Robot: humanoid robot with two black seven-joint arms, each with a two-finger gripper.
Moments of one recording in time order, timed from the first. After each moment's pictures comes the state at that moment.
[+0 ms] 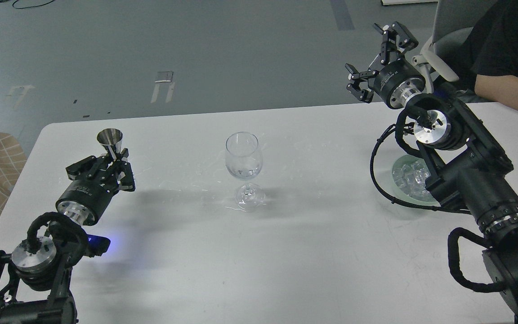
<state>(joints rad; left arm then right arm) -0.05 0.09 -1.71 -1.32 -0.11 0.04 0.29 0.81 -0.01 1.35 0.67 -0.59 0.18 -0.05</state>
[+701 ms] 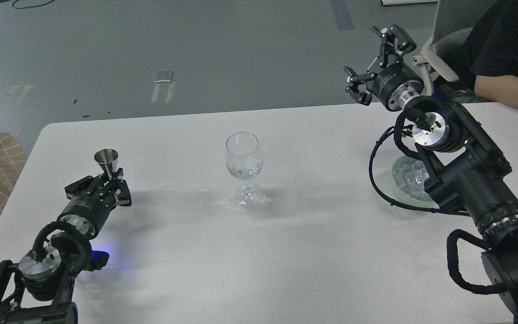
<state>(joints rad) -0.05 0.09 -1.71 -1.23 -0.11 0.04 0.25 0.80 -0.01 1.35 0.67 -0.59 0.18 -0.05</state>
